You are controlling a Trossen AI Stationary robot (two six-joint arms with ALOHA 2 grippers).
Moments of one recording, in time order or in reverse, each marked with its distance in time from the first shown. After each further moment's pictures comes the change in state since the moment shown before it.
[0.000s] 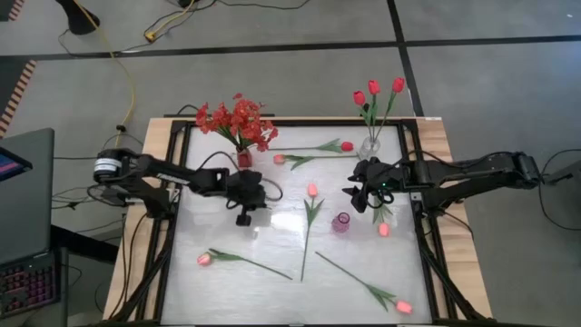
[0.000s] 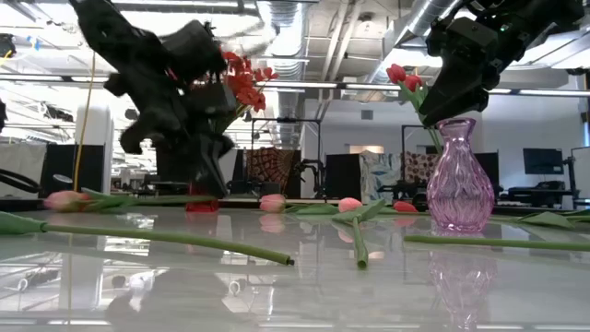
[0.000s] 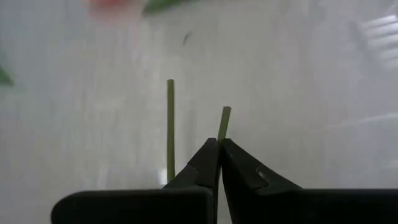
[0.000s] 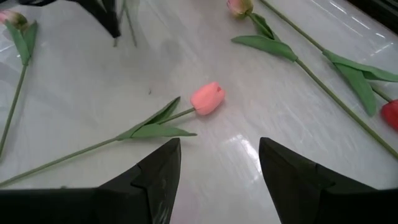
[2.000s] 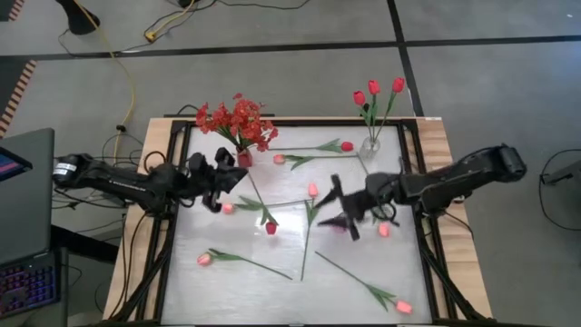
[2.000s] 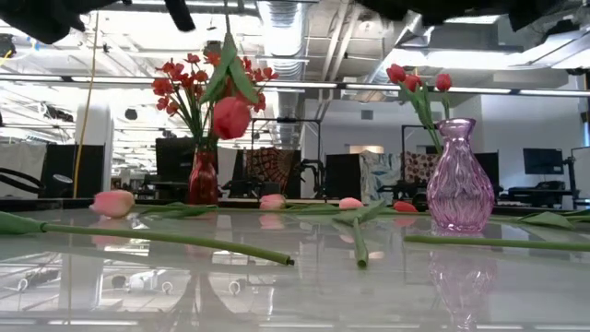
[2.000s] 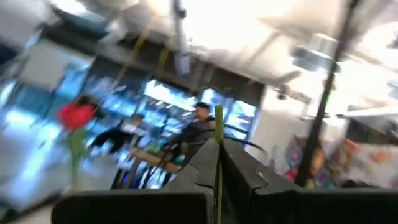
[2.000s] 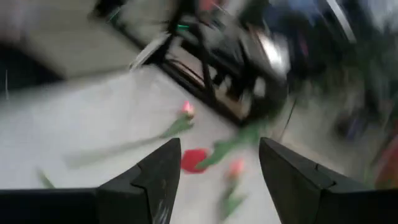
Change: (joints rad) left arm -0.166 -0.494 -0.221 1.083 -0.308 -0.555; right arm 0.179 0.240 0.000 0.833 -0.366 -1.082
